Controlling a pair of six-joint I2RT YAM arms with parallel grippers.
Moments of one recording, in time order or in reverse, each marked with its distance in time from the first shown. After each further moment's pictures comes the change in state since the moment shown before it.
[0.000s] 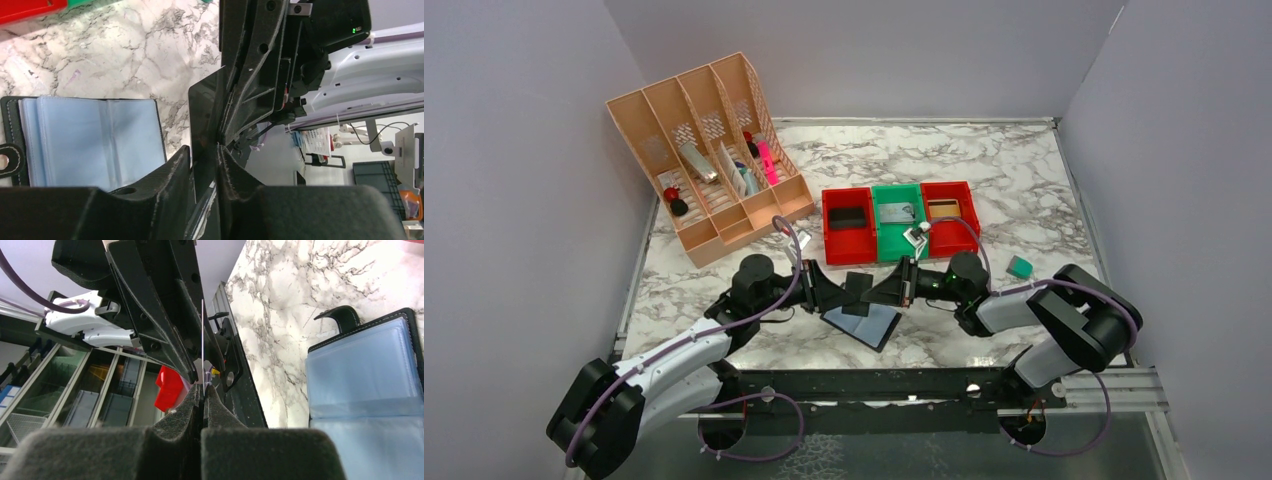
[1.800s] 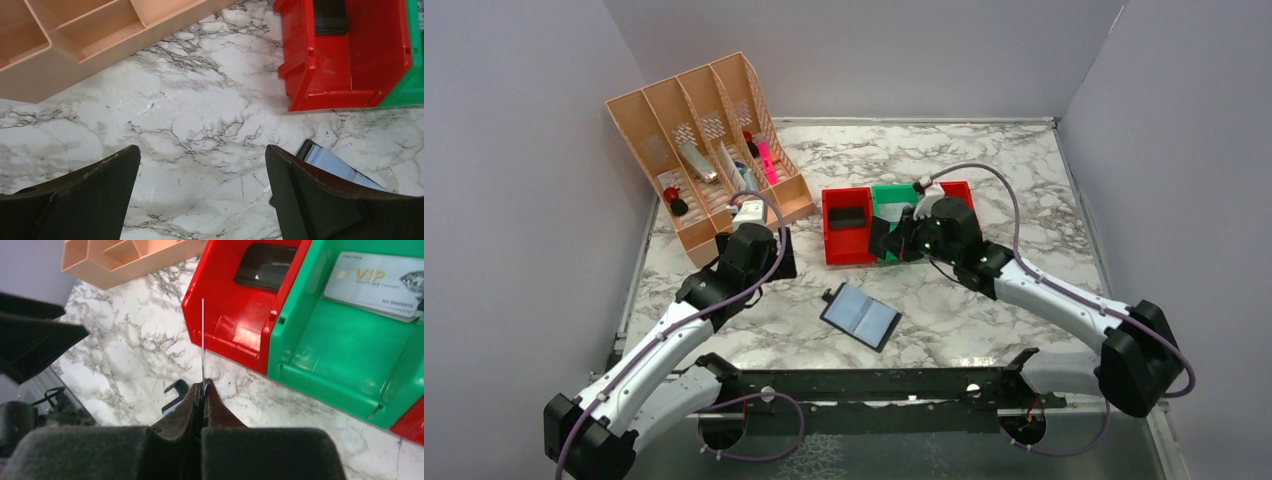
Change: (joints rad) left arm 0.066 -0.056 0.431 -0.983 -0.951 0.429; right arm 0.000 -0.322 0.434 -1.158 0.624 -0.621
